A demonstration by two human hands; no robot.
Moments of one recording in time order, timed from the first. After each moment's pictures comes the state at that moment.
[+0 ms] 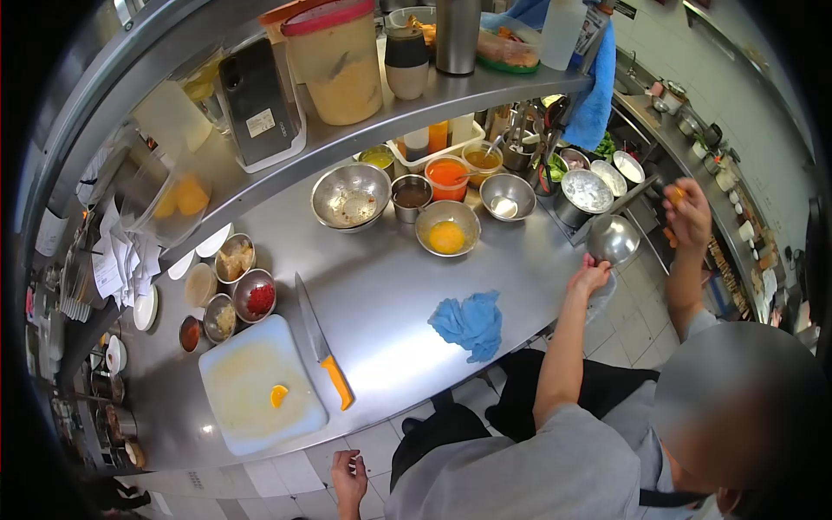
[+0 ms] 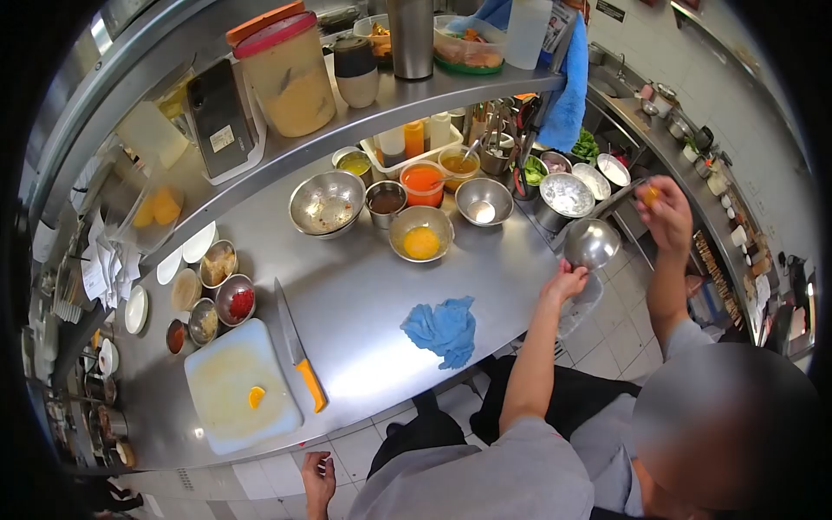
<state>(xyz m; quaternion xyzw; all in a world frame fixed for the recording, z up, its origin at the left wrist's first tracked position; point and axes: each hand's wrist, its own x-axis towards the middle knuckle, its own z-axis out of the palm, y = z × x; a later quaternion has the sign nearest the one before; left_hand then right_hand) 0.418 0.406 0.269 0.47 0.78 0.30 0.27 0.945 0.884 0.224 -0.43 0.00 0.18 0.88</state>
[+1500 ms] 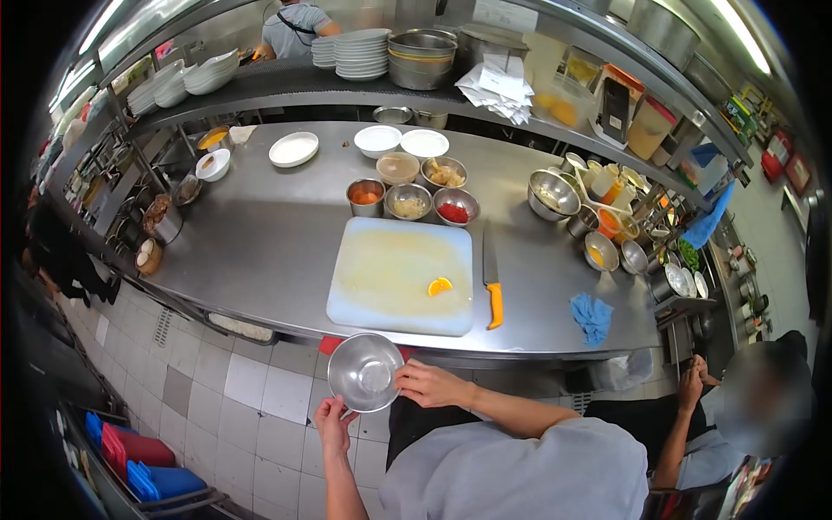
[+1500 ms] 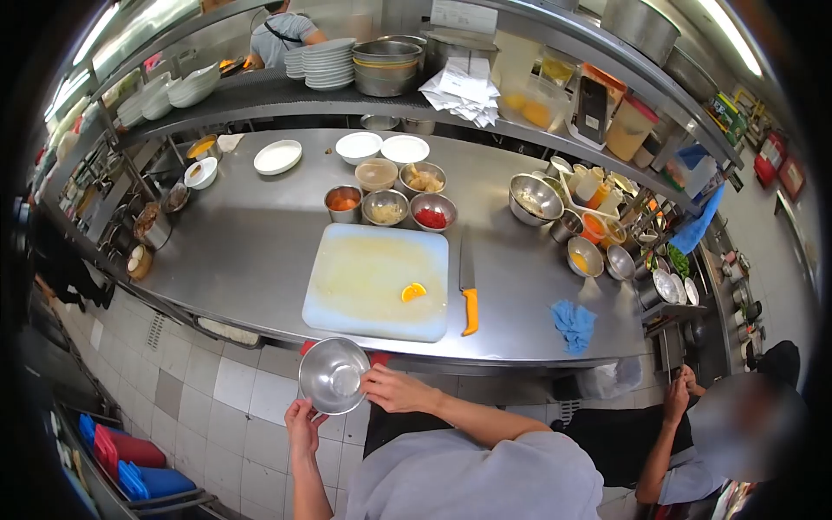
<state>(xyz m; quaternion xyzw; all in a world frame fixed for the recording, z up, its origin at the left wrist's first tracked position) 0.221 0.137 0.231 -0.06 0.54 0.77 0.33 0.354 0.378 0.290 0.13 -0.91 0.35 0.18</state>
